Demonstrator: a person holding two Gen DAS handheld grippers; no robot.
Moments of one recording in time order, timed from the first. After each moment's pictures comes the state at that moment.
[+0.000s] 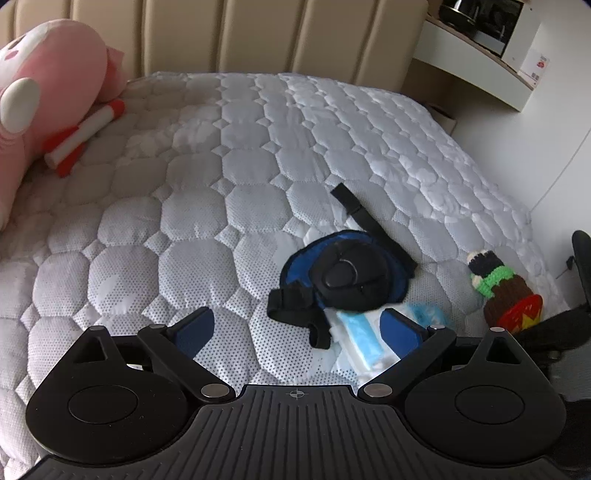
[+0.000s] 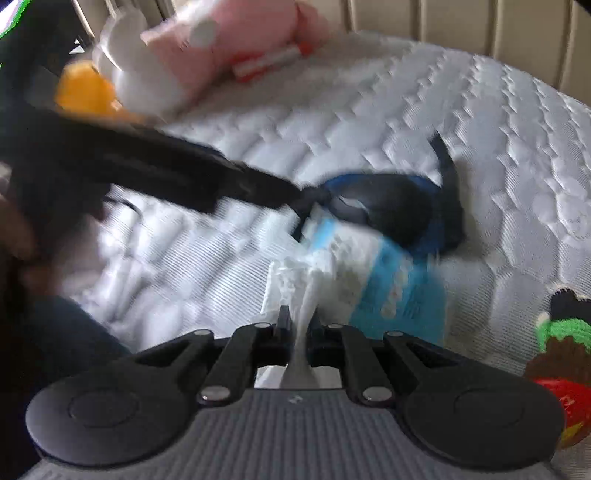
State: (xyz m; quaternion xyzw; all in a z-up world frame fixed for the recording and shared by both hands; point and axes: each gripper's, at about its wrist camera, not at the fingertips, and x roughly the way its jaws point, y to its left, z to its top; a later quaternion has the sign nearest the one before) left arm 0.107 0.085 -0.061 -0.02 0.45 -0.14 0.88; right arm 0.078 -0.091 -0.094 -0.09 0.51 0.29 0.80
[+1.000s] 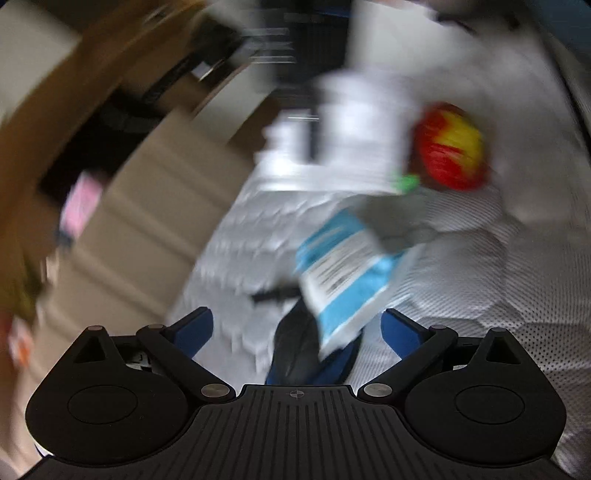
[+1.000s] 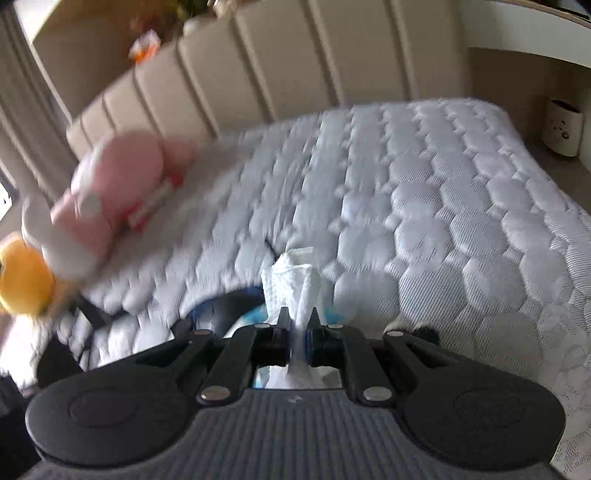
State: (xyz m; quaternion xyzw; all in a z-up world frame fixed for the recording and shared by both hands) left arm 0.016 -0.049 -0.122 0.50 0.13 -0.25 0.81; right arm 0.112 -0.231 -0.020 0.11 0.42 0.17 0.89
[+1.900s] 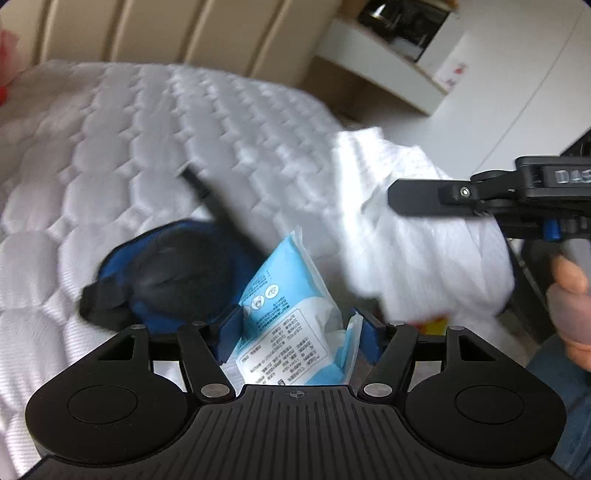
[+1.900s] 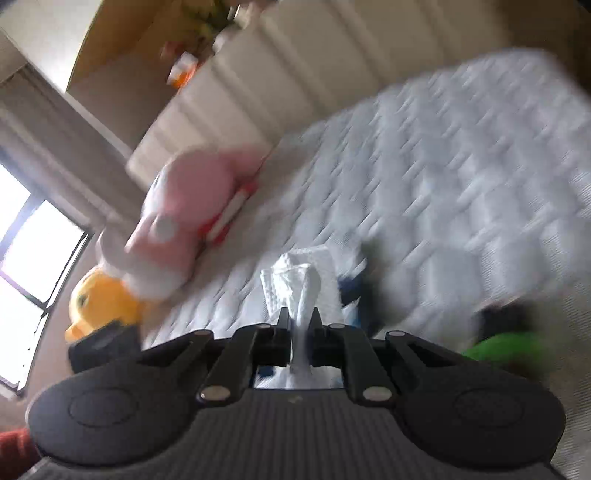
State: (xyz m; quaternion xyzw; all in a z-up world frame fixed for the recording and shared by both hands) left arm 0.096 0.014 -0.096 -0.08 0.43 -0.29 0.85; right arm 0.121 -0.206 -0.041 0.21 0.45 0.29 0.82
